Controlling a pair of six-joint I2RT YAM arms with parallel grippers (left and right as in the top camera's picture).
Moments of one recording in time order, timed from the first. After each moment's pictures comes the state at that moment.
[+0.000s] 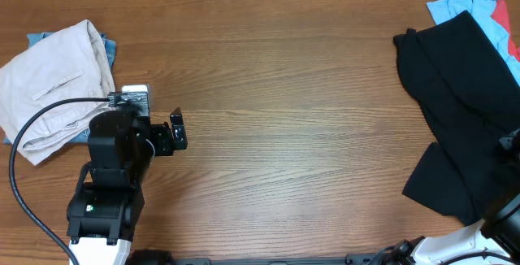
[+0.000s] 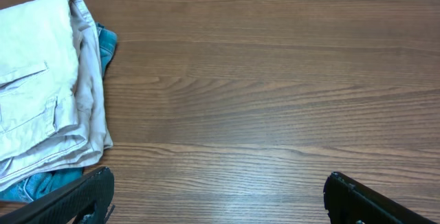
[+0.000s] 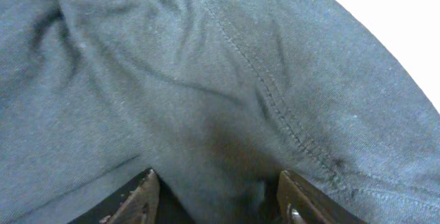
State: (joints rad) left arm -0.06 0.85 0.83 -0.58 -0.03 -0.11; right arm -0.84 1.84 1.03 -0.21 0.25 0.23
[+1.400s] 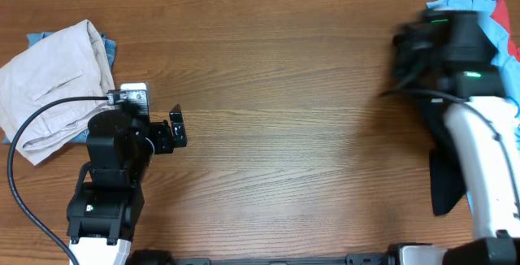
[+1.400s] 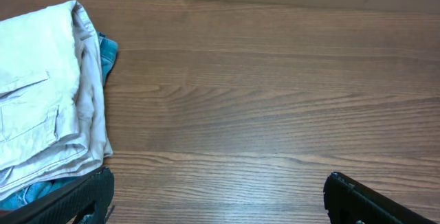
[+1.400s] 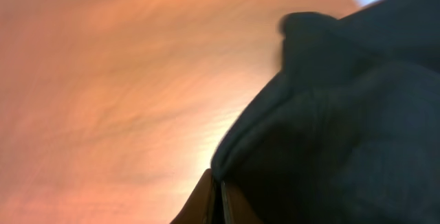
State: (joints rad) left arm -0.06 0.85 0.83 -0.55 -0.03 -0.11; right arm 0.03 1.50 1.39 -0.79 -0.09 0.14
